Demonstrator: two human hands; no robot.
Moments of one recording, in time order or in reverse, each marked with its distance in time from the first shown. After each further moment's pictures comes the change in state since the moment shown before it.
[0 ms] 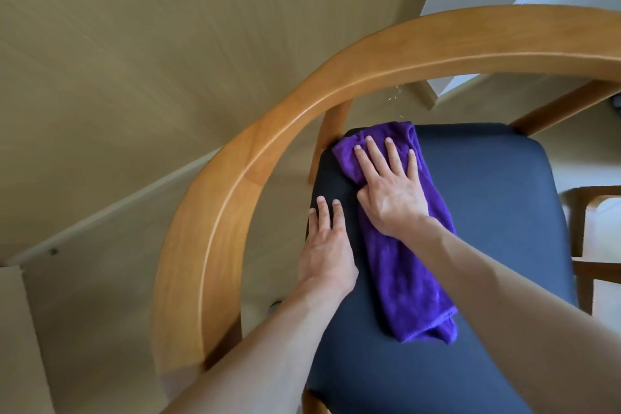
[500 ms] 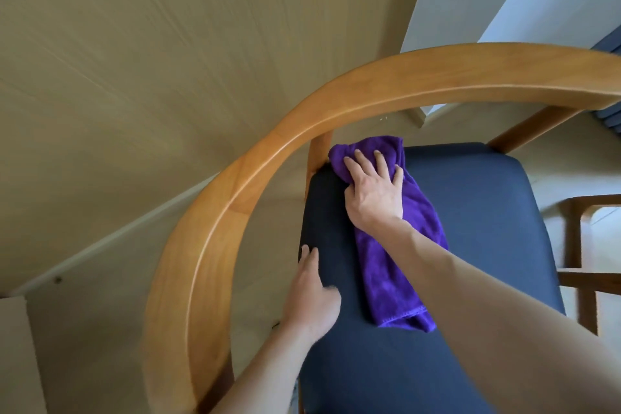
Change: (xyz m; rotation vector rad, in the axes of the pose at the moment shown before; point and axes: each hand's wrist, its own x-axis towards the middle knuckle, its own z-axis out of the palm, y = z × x) left_hand -0.043 -0.004 -0.026 -0.479 -0.113 -0.163; right_hand 0.028 -0.011 -0.018 0.234 0.054 0.176
